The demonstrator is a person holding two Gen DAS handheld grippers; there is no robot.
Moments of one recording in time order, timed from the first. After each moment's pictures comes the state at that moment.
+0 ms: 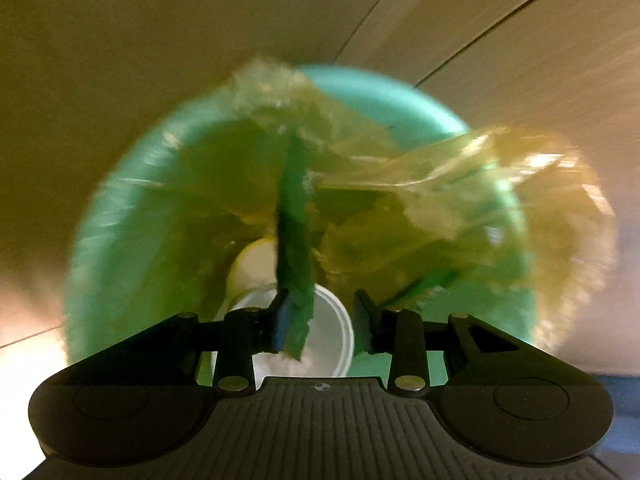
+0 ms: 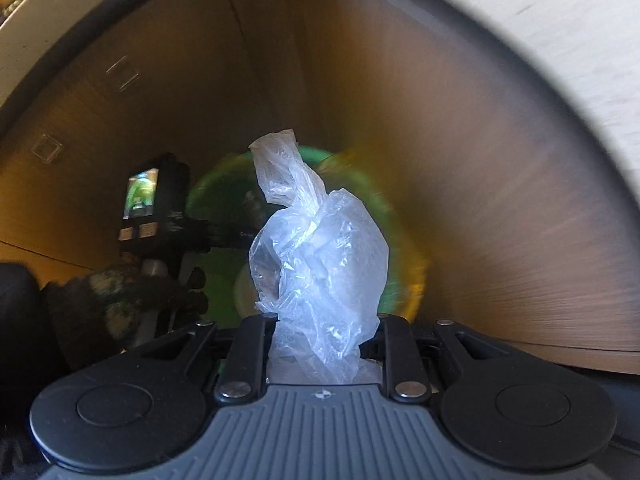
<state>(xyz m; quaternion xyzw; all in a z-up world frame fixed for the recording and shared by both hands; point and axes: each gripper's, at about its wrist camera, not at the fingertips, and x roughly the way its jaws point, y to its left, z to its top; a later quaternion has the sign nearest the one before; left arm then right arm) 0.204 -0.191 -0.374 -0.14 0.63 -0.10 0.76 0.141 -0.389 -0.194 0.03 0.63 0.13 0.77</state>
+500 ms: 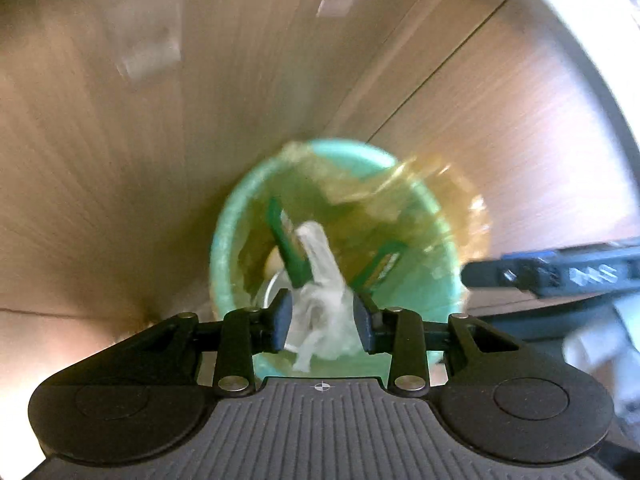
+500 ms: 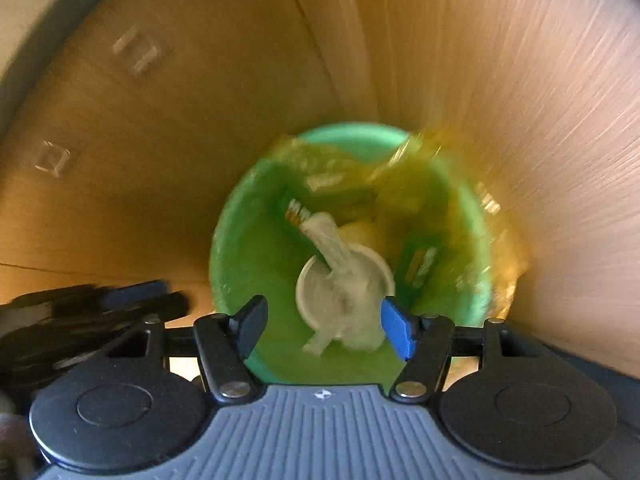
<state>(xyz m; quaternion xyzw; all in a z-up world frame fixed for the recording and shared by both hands) 0.111 -0.132 -0.209 -0.12 0.56 -0.12 0.81 0.164 -0.348 -0.202 0.04 0.62 0.15 0.77</state>
